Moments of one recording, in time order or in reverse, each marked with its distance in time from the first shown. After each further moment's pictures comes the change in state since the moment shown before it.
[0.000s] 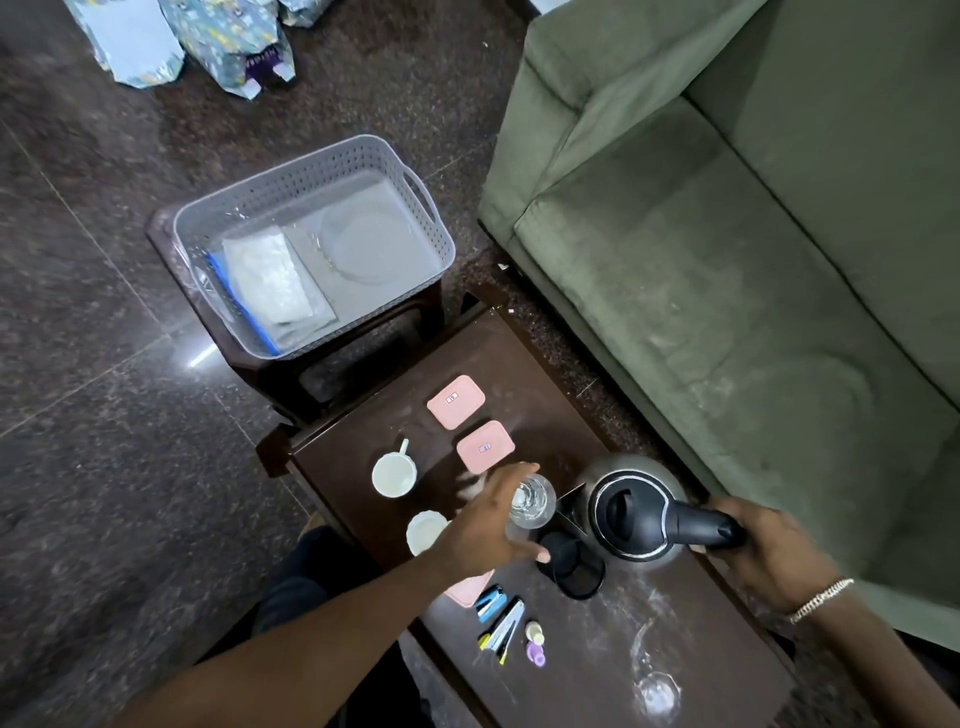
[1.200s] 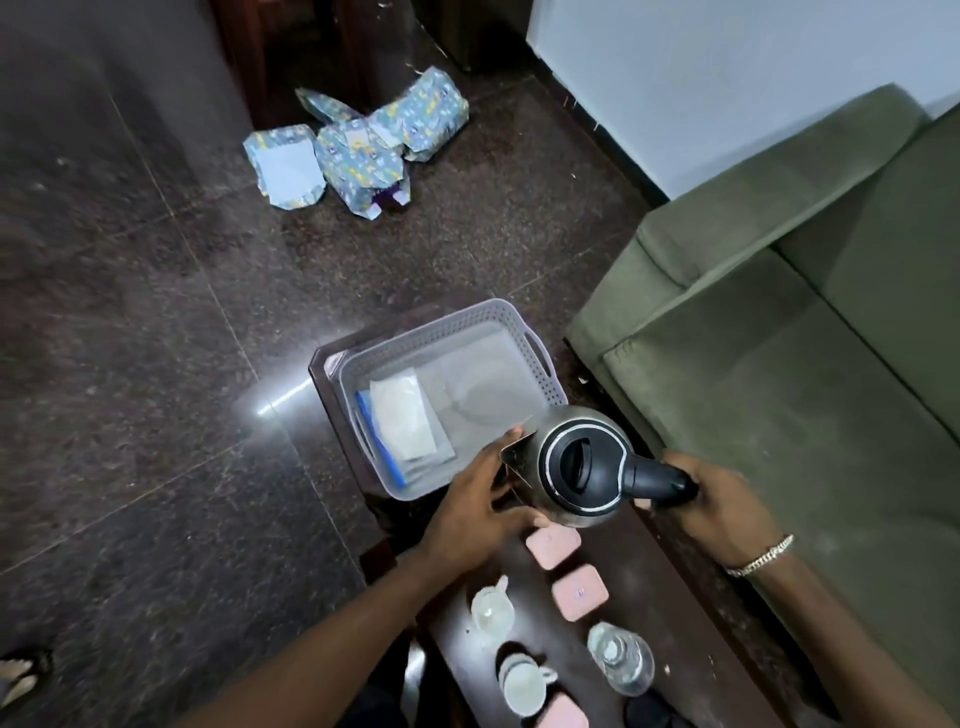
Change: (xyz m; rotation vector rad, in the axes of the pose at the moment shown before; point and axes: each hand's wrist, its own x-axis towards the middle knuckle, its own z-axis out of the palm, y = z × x) left_hand 0.013 0.076 -0.276 -0.330 0.391 0.036; right_hand 0.147 -0.280 -0.101 0.320 0.110 -0.313
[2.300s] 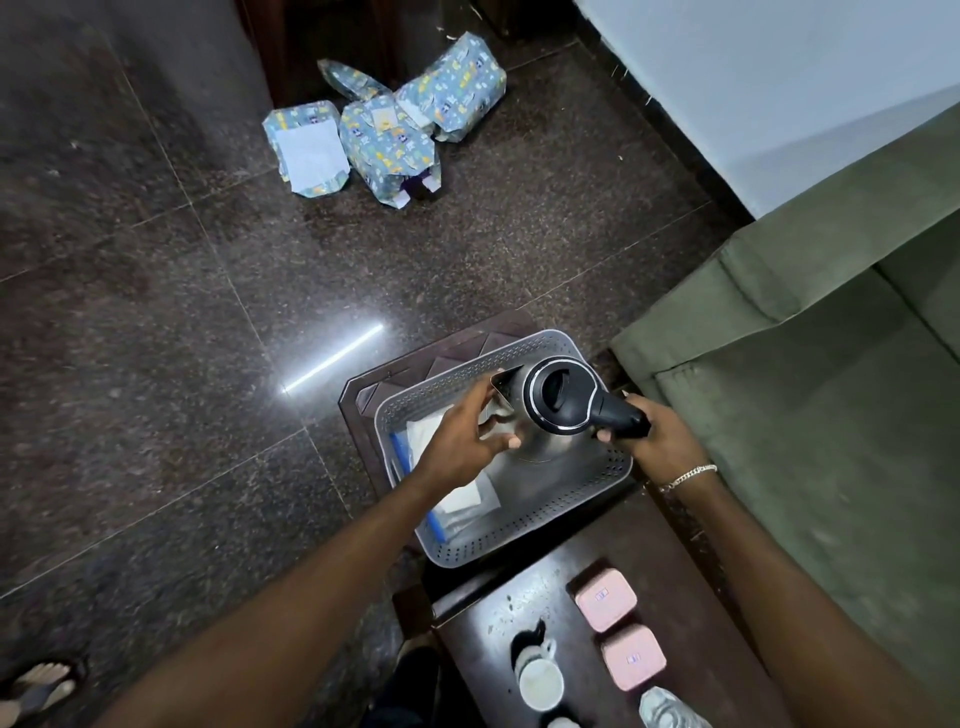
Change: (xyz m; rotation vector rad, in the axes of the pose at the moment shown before) left_hand 0.159 -0.035 -0.133 0.049 0.019 -0.148; right_hand 0.221 0.017 0.093 0.196 -0.040 0.107
